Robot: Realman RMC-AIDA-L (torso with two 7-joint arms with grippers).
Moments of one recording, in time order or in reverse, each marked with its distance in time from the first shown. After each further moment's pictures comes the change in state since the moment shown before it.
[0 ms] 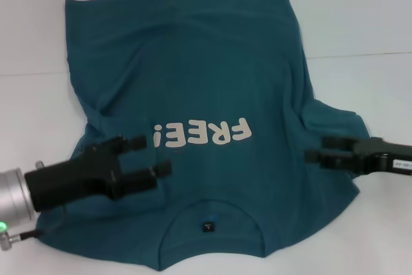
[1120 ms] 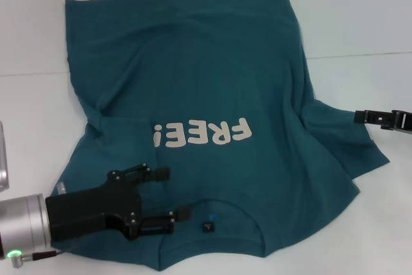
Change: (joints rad) left arm 0.005 -0.006 0.066 -0.039 0.055 0.030 0.167; right arm 0.042 -0.034 -0.013 -0.092 -0.172 0.351 0.508
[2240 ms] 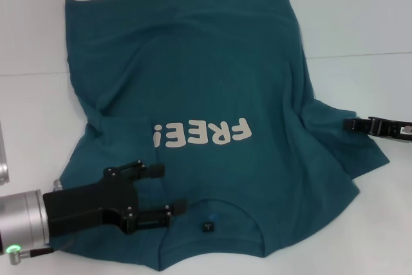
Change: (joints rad) left arm -0.003 0.003 -0.001 0.007 0.003 -0.033 -0.031; right arm 0.041 0.036 -0.004 0.095 0.005 0.121 -0.061
